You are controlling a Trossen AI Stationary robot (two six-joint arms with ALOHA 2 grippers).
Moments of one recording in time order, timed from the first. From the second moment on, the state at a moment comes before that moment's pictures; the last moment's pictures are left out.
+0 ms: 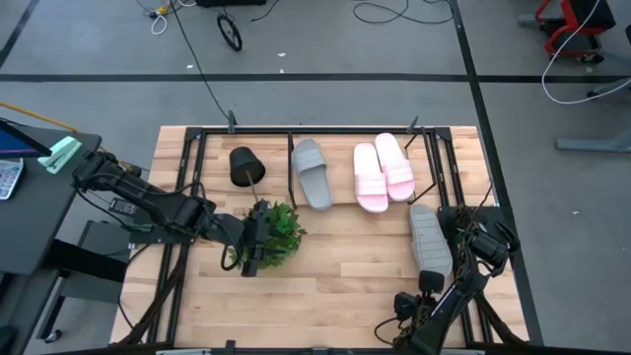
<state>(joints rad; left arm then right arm) -0.42 1.19 0.94 -0.24 -0.30 -0.17 0.96 2.18 1.52 -1.57 -0.06 1.16</state>
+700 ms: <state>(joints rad) -0.42 1.19 0.94 -0.24 -0.30 -0.20 0.96 1.89 1.53 -1.38 -0.02 1.57</state>
